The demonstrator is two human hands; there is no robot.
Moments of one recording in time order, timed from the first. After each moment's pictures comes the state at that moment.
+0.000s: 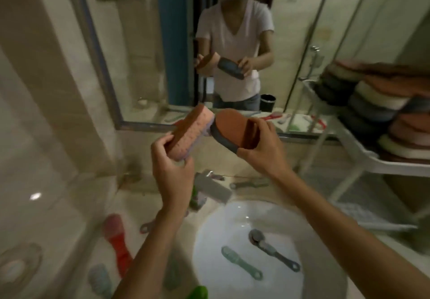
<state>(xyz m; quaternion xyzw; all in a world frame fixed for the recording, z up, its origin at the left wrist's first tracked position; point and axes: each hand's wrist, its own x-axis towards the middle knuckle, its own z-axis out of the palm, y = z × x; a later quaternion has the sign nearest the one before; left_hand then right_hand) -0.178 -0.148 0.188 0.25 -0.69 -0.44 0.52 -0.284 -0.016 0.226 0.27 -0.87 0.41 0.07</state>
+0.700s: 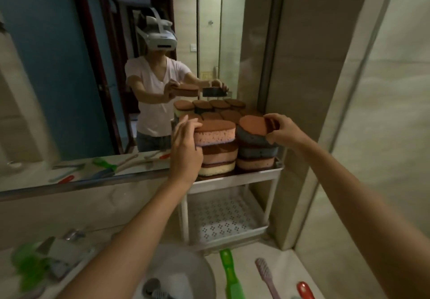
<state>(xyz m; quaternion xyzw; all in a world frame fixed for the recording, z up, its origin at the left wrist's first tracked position) -0.348 0.185 0.293 -0.03 -0.84 -0.34 0.43 -0.424 0.402 0.343 0.10 -0.92 0.38 0.06</state>
